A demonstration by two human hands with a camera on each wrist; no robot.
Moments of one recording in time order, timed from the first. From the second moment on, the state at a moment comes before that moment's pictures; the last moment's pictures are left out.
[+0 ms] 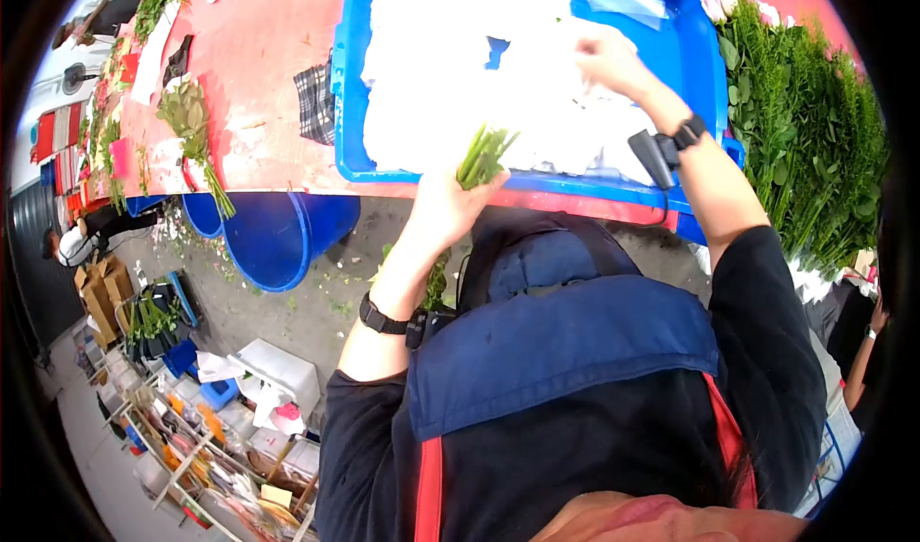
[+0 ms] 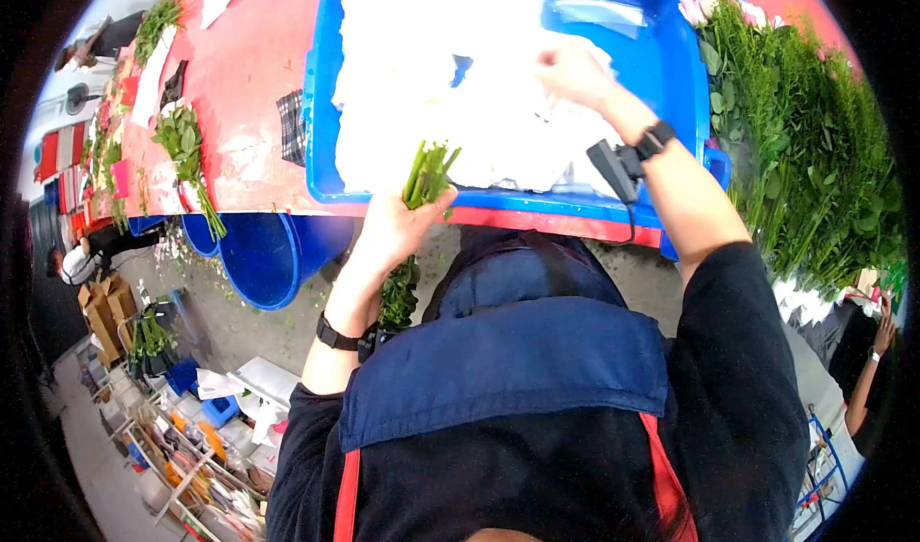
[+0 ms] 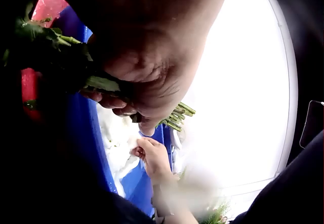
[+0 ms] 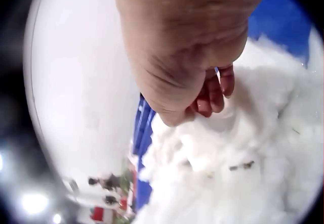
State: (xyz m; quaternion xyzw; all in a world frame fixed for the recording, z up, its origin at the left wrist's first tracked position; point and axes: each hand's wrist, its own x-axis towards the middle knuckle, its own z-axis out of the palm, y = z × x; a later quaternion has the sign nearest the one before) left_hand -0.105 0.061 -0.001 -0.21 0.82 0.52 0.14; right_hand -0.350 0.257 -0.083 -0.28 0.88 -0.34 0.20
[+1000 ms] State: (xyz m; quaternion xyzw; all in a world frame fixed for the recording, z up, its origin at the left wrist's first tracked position) left_hand -0.142 0.110 -0.002 -0.14 0.70 0.69 0.14; right_hand -0.248 0.260 -0.005 -0.22 0.63 -0.67 0.33
